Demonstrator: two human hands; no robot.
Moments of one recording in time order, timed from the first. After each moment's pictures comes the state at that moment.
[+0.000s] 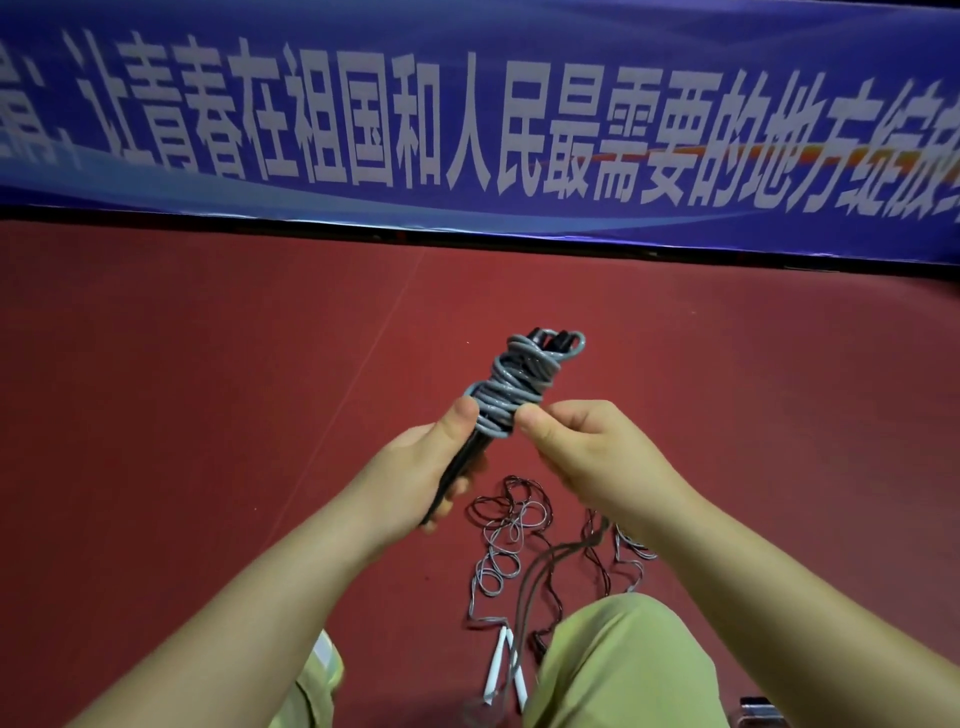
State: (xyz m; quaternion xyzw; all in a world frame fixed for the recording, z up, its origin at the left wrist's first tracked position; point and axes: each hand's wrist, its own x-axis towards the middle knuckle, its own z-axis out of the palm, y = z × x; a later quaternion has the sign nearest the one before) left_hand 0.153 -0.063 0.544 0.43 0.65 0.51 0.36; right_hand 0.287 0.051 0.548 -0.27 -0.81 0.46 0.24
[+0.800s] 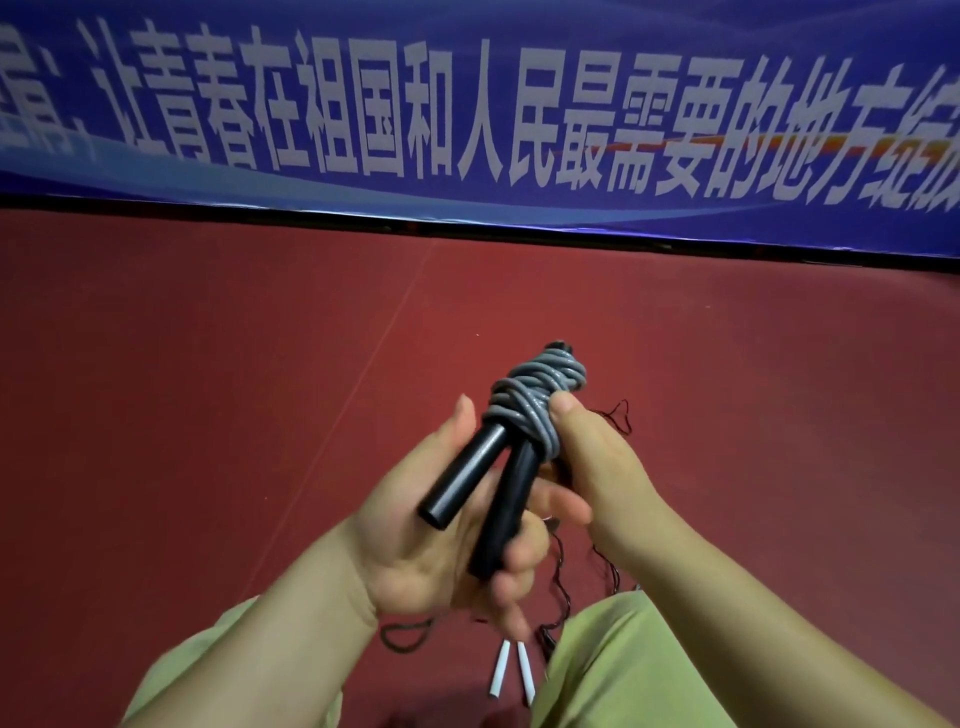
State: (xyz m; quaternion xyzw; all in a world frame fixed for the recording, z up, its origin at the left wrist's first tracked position) left_hand 0.146 -0.071 0.528 0.37 0.21 0.43 0.80; right_hand 0.273 0.025 0.542 -0.18 -0.72 0.60 0.29
